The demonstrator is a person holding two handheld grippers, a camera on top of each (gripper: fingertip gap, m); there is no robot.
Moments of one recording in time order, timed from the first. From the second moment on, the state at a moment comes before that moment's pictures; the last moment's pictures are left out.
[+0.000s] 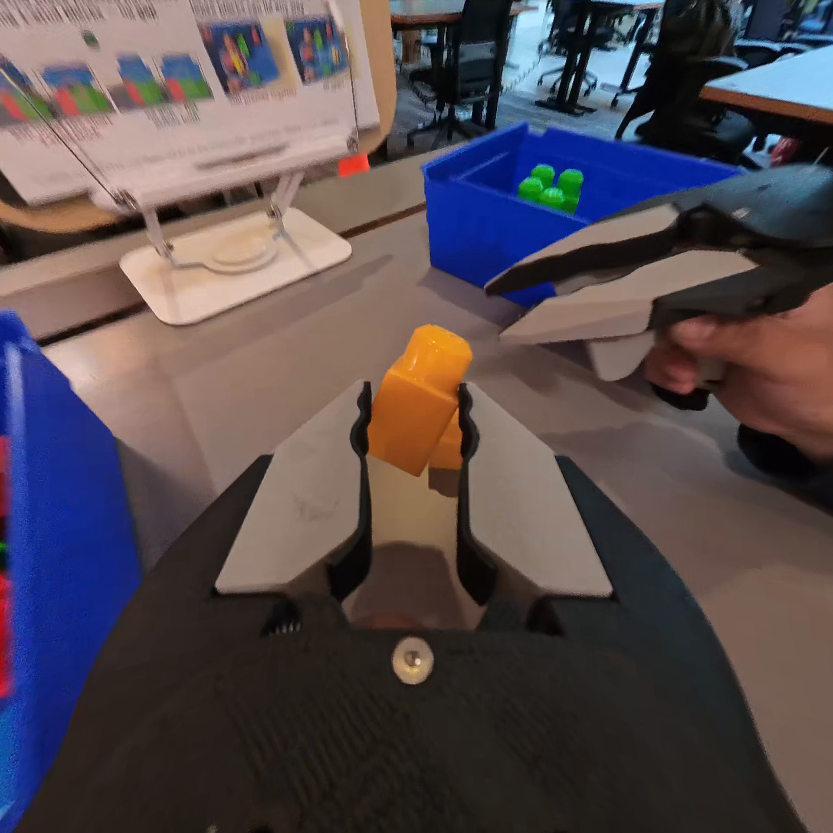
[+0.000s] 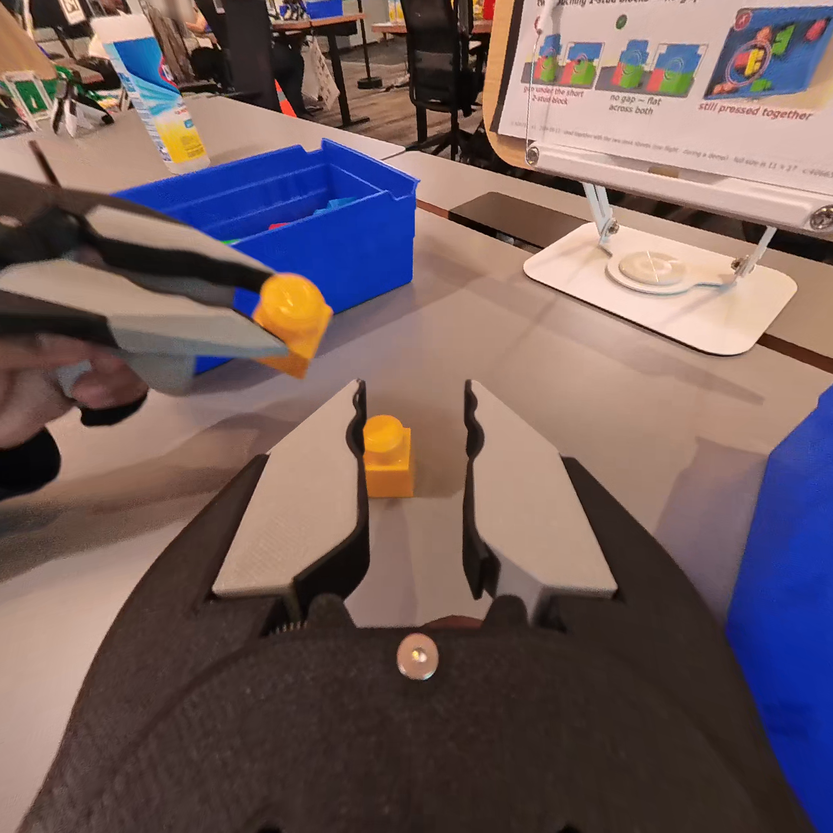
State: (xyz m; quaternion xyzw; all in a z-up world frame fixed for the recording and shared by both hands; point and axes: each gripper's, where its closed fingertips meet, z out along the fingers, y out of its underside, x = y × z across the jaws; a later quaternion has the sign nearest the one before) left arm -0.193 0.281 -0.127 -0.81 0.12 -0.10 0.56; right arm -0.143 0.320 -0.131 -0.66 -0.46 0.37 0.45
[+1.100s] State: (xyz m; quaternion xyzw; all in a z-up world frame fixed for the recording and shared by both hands) left arm -0.191 0.276 -0.199 -0.89 0.30 -0.07 0.35; right arm -0.150 0.311 -0.180 -0.70 -0.52 0.32 0.37
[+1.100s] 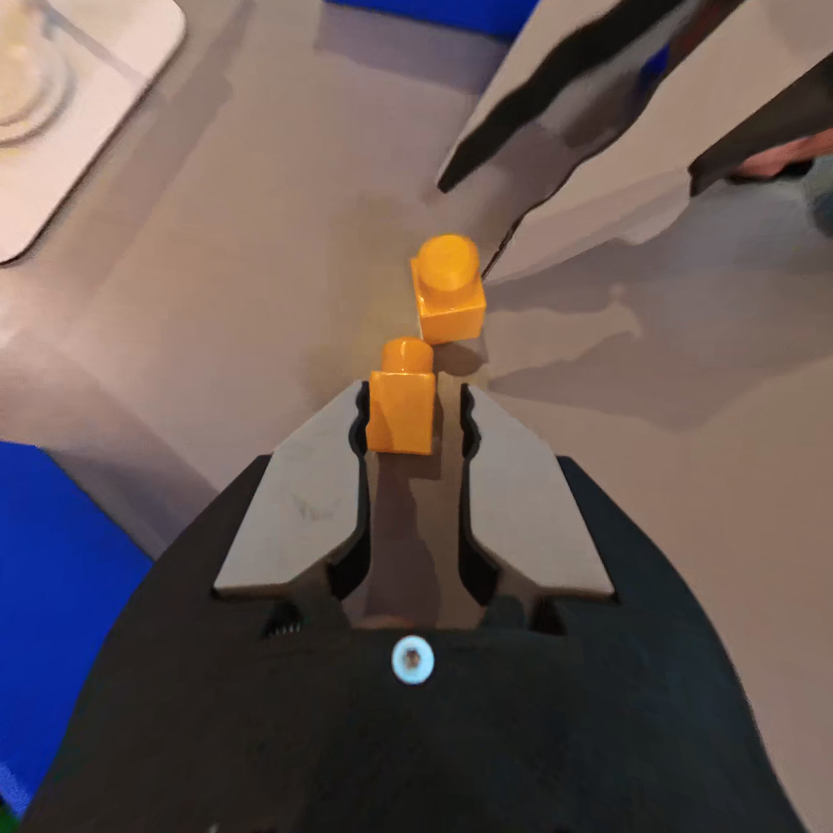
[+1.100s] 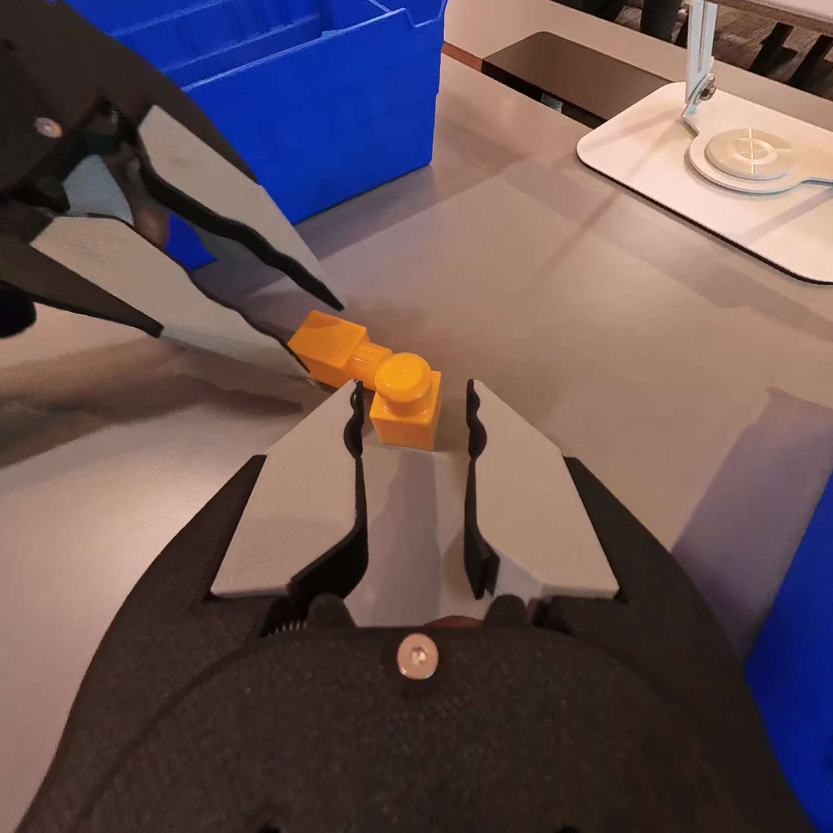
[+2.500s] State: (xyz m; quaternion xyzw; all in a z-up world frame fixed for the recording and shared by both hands) left arm -0.146 0.280 -0.160 -0.76 0.32 -0.02 0.57; right arm -0.164 0.269 -0.148 -0.66 -0.46 0.55 0.24
